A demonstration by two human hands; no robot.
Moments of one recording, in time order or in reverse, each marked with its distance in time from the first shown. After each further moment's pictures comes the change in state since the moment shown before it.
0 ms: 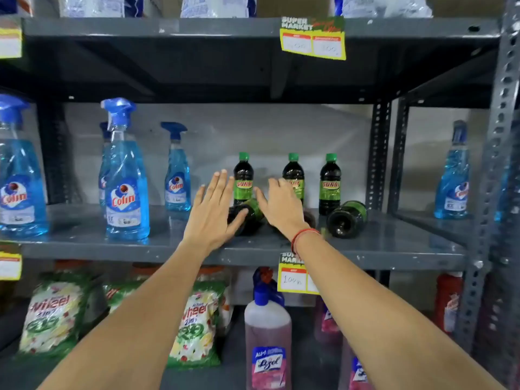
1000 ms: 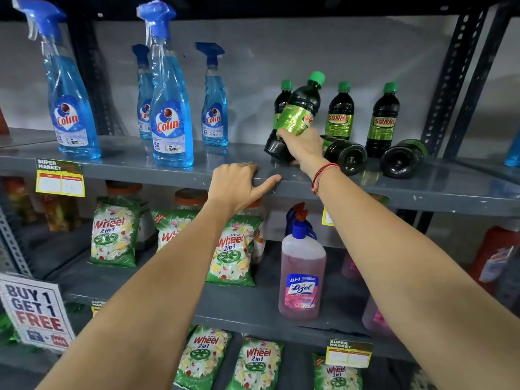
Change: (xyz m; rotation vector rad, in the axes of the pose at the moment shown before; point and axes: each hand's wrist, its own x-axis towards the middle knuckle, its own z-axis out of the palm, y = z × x) left_hand -0.062 -0.022 0.010 0.117 -0.085 -0.042; right_hand 0.009 -0.028 0.057 0.720 -0.116 0.606
